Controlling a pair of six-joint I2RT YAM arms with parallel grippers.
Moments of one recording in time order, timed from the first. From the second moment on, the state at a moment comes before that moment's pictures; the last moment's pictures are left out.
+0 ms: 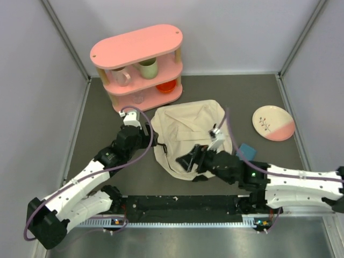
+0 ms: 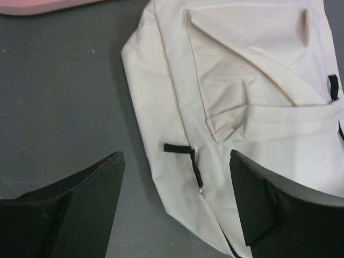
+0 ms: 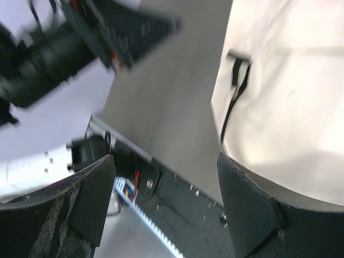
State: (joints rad) left arm -0.63 0.87 0.64 -0.24 -0.31 -0.54; right arm 1.36 0.94 0.66 -0.08 0.47 0.99
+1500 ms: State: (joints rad) left arm -0.63 1.19 0.73 -0.24 0.04 -0.60; right arm 0.35 1.48 0.89 -0.14 -0.16 0.64
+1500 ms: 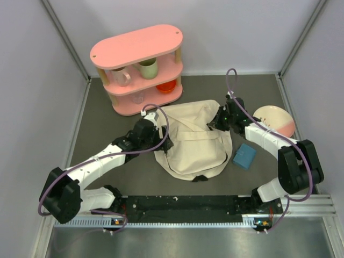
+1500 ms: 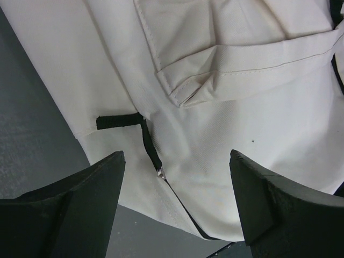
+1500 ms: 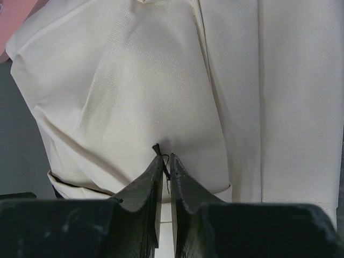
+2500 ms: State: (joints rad) left arm -0.63 1.20 0.68 -0.23 0.02 -0.60; right arm 0.35 1.52 0.89 -0.12 -0.21 0.54
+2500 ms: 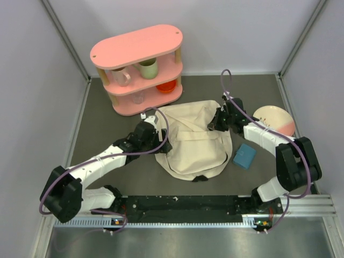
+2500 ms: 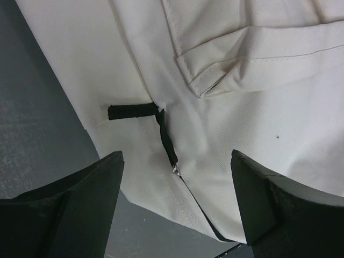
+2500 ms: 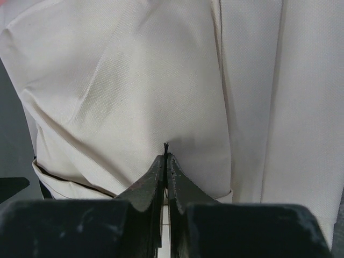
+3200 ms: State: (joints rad) left arm -0.63 1.33 0.57 0.01 0.15 -0.66; right arm 0.68 1.41 0.99 -0.20 0.13 0.65
